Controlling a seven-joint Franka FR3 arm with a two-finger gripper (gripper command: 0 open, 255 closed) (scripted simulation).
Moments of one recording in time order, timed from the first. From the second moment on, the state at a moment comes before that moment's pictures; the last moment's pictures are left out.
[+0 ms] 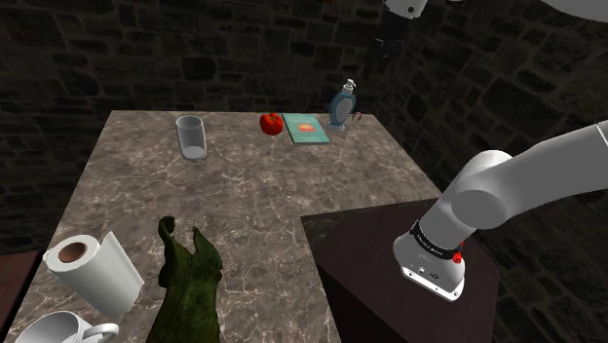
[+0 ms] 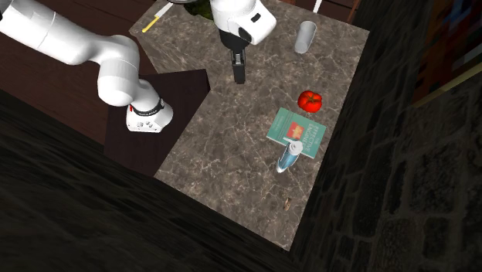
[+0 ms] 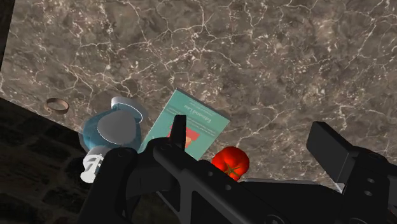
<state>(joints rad) -0.04 -0.53 -0.20 -2.24 -0.08 1.77 -0.12</state>
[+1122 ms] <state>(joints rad) -0.10 0.05 -0.43 -1.89 0.10 1.97 -0.46</state>
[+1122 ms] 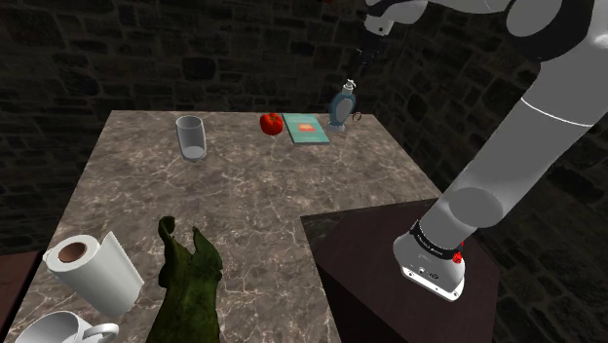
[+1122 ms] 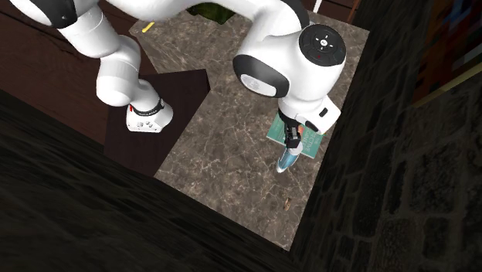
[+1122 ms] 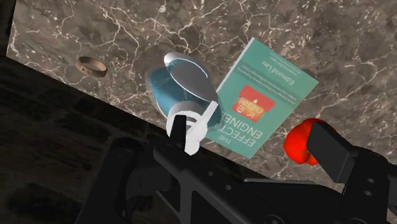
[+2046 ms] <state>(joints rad) -0.16 0.30 -0.44 -1.74 0.23 2.04 -0.58</state>
